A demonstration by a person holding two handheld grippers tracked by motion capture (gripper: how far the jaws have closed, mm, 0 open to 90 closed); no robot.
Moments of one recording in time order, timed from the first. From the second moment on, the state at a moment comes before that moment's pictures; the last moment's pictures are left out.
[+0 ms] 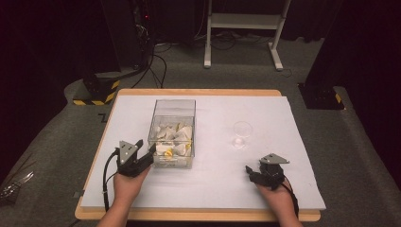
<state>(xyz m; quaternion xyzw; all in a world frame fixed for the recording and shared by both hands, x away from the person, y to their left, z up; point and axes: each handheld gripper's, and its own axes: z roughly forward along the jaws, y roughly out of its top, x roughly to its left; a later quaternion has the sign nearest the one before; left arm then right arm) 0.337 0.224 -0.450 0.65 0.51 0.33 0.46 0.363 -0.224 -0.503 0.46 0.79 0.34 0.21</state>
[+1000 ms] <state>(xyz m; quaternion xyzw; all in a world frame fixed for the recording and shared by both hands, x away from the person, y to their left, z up) 0.333 0.223 -0.459 0.65 0.52 0.31 0.47 0.363 -0.224 -0.503 0.46 0.79 0.34 0.21</state>
